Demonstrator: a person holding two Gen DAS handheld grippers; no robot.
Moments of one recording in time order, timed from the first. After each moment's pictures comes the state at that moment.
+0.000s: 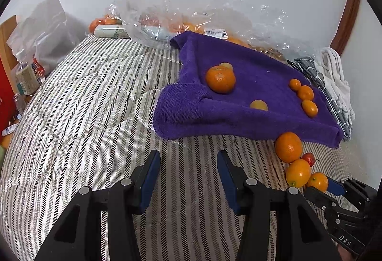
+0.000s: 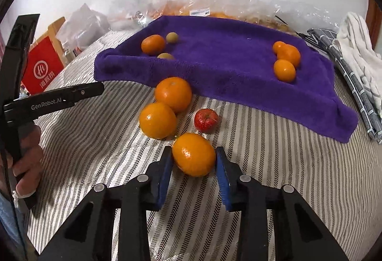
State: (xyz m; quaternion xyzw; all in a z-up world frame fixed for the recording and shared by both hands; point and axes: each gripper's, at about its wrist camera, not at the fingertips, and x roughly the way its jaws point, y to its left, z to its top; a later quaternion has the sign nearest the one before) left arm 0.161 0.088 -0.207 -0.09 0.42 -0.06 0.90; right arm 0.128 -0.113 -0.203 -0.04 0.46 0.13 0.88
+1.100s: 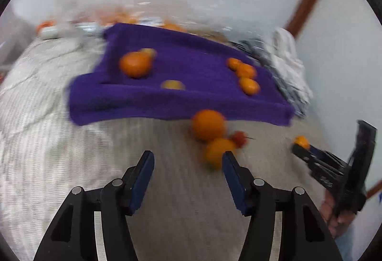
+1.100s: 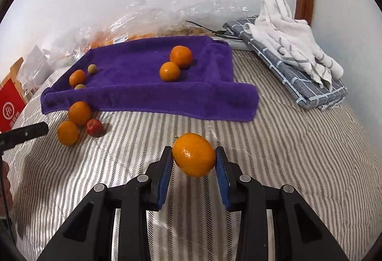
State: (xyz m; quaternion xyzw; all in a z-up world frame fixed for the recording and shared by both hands) left arm 0.143 0.019 -0.191 -0.10 0.44 -0.21 0.87; right arm 0.107 -0.229 -0.189 0.01 0.41 -0.01 0.91
